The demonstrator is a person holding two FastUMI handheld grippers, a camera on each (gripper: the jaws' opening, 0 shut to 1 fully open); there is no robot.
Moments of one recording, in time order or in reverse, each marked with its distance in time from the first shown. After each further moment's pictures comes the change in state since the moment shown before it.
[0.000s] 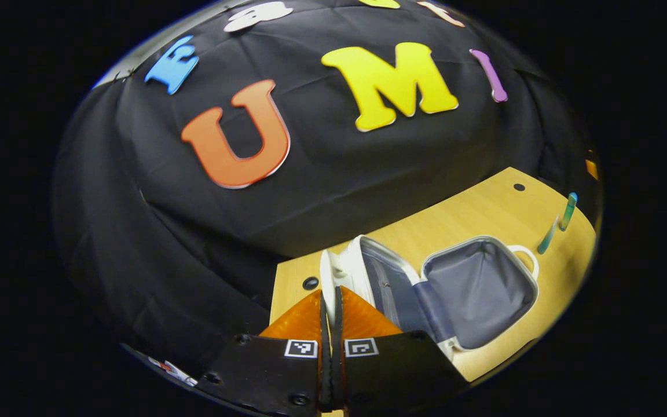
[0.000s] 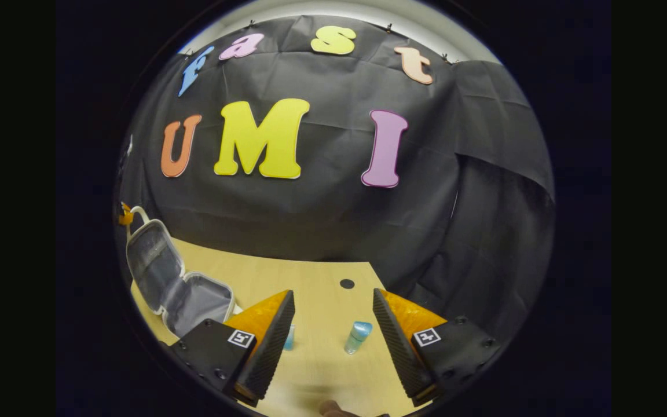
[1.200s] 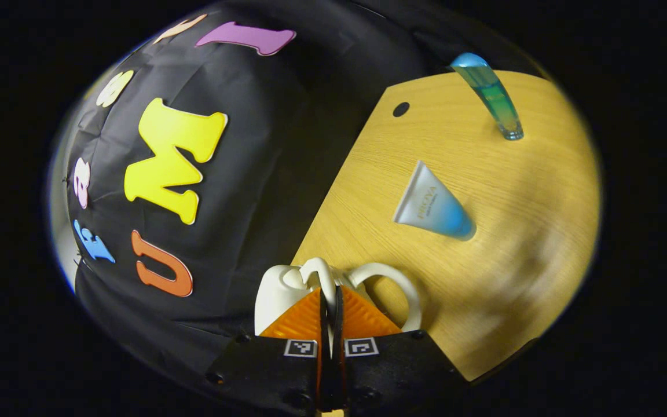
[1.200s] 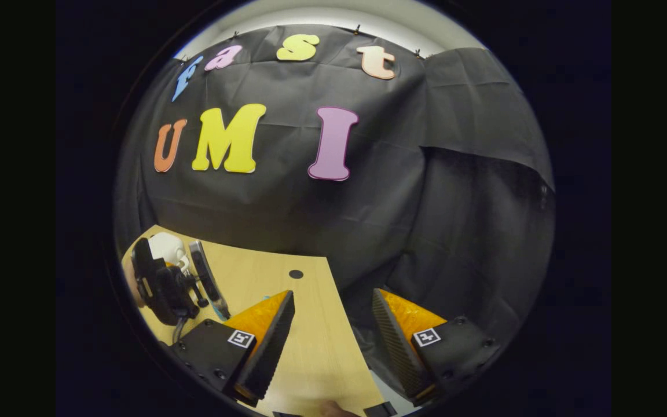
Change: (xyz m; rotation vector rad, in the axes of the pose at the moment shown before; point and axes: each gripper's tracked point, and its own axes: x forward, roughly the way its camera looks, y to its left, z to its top) left arm 0.009 -0.397 0.038 0.715 0.003 0.105; right arm -0.015 -0.184 -0.054 -0.001 -0.060 -0.035
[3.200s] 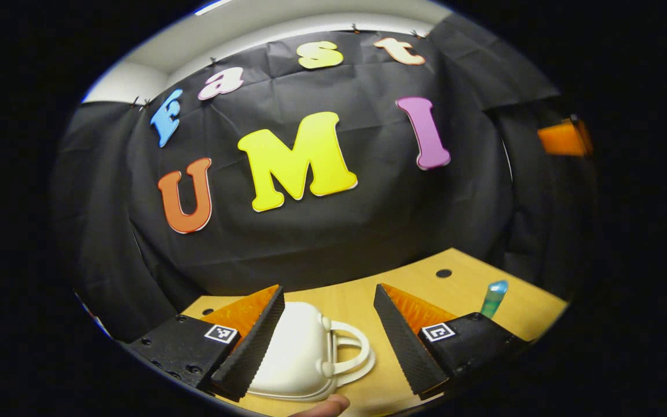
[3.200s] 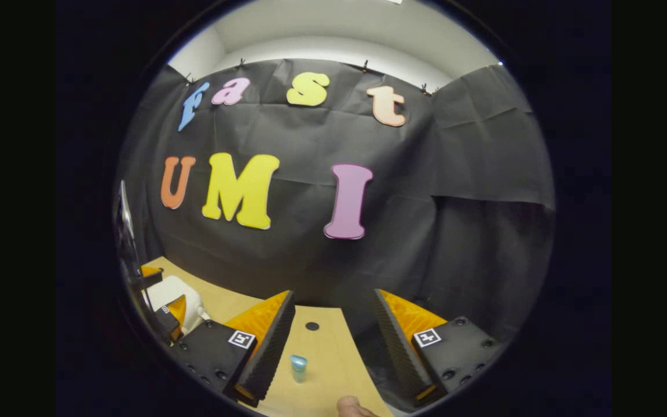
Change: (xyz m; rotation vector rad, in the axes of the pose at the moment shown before) left arm -0.070 0.041 0.034 -0.709 -0.390 0.098; right arm -0.003 0.015 0.100 0.007 -0.209 0.032
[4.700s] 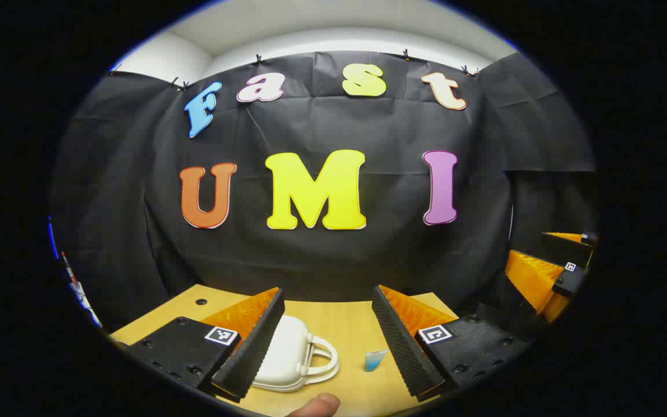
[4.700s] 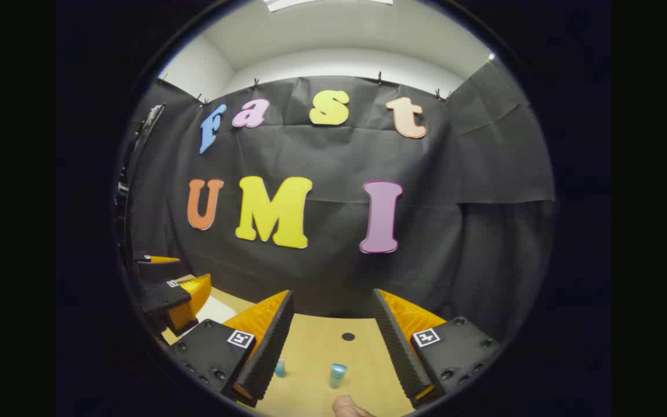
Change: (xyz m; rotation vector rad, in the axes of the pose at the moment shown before) left arm -0.082 -0.005 0.079 -0.336 -0.066 -0.002; right arm -0.037 0.091 0.042 0.061 -0.083 0.231
